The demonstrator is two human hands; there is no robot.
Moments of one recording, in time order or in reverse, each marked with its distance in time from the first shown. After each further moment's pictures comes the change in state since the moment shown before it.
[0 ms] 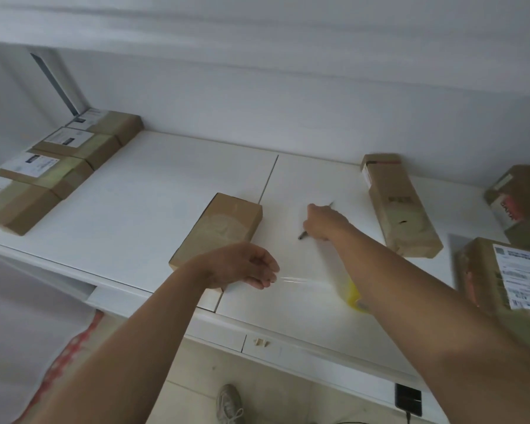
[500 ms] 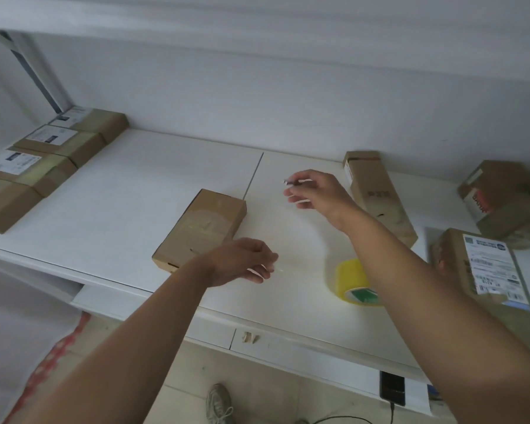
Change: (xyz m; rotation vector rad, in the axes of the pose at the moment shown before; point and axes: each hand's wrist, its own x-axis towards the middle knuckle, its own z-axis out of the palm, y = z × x) left_hand 0.010 0.008 0.035 -0.100 0.048 0.025; right_hand -0.052 0.025 -0.043 1.142 0.118 -0.321
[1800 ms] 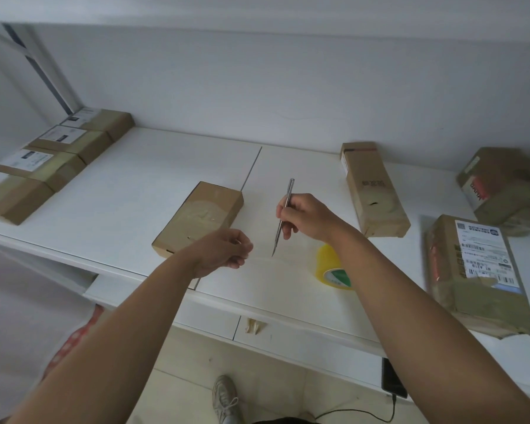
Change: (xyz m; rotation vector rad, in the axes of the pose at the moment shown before) left_hand -0.010 -0.019 -0.004 0.052 0.216 0.002; right_hand -0.051 0.019 0.014 -0.262 -0.242 -0.077
